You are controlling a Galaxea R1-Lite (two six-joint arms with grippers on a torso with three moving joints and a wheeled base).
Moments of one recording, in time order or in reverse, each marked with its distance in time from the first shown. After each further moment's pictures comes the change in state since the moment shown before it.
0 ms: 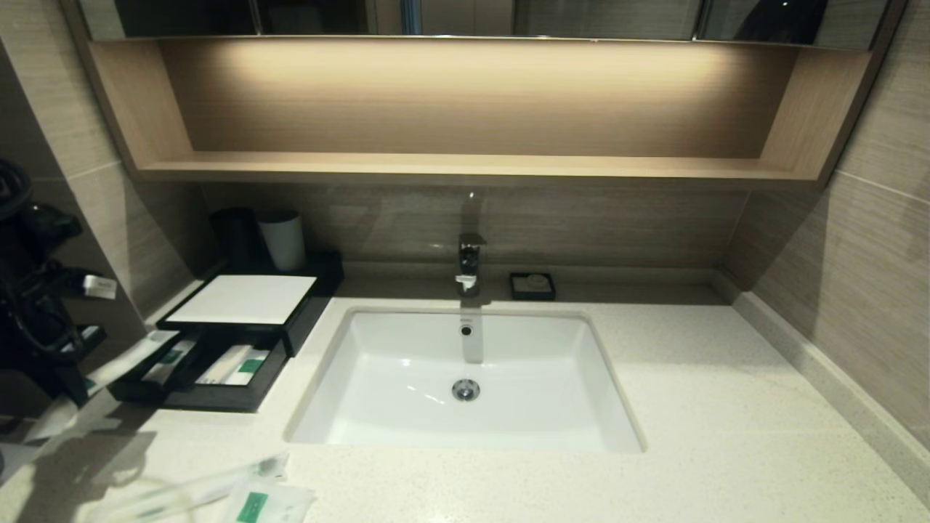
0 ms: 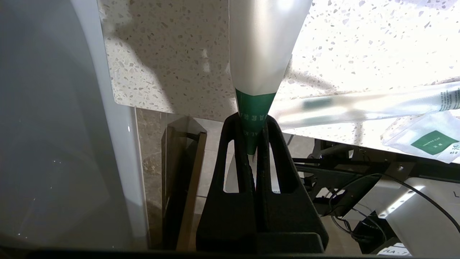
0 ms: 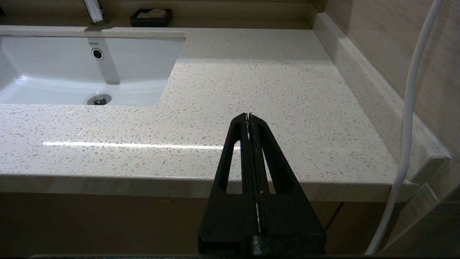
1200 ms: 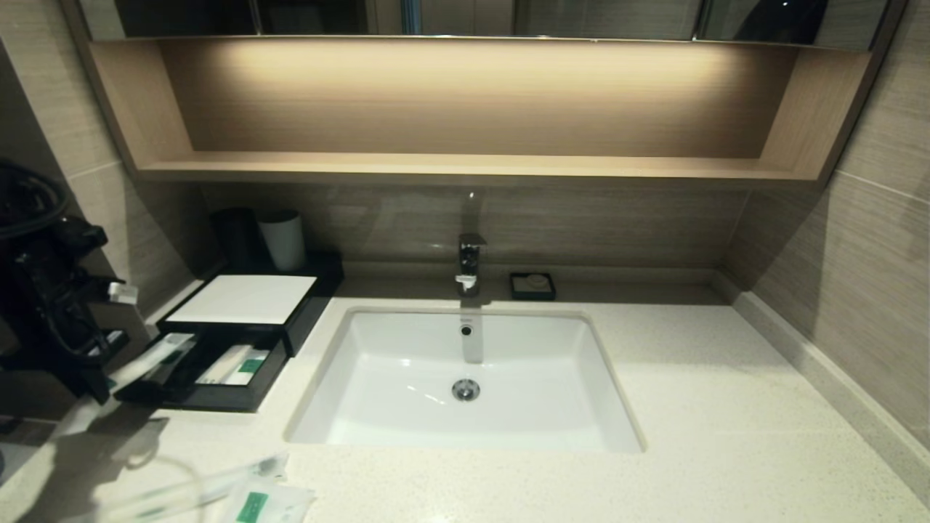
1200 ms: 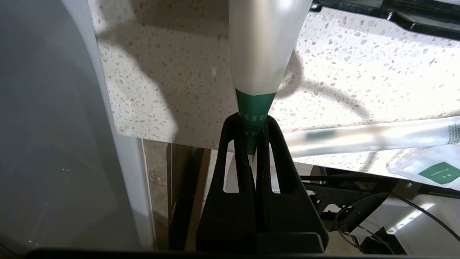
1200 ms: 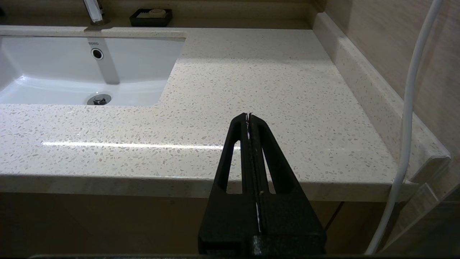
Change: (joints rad) left arm -0.025 0.069 -0.008 -0.067 0.012 0.001; right arm 0.000 0.000 0.000 0.000 0.000 0.001
